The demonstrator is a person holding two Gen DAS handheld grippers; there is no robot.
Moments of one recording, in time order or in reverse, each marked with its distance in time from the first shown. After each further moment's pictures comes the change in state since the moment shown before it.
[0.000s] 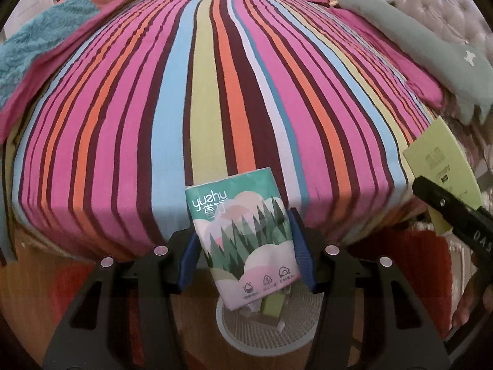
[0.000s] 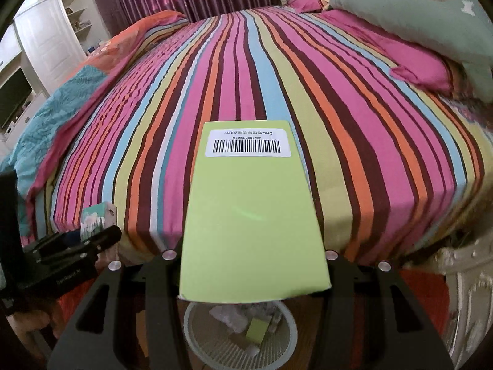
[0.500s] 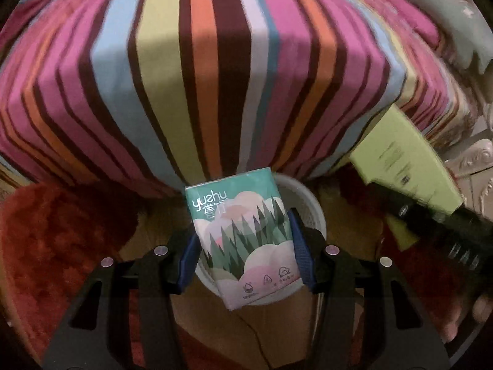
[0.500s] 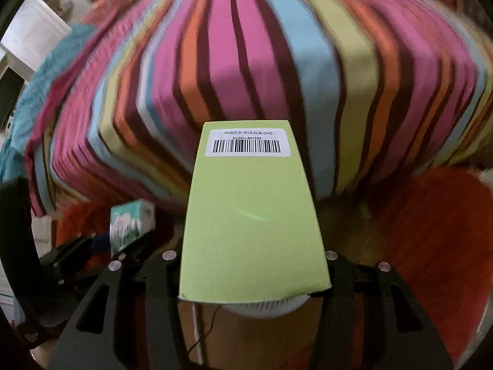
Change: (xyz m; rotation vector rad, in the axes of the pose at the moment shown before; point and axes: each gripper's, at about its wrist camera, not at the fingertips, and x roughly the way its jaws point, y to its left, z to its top) left arm 0.048 -0.026 -0.089 0.004 0.267 -0.051; right arm 0.057 -0.005 -0.082 0.096 0.368 0.071
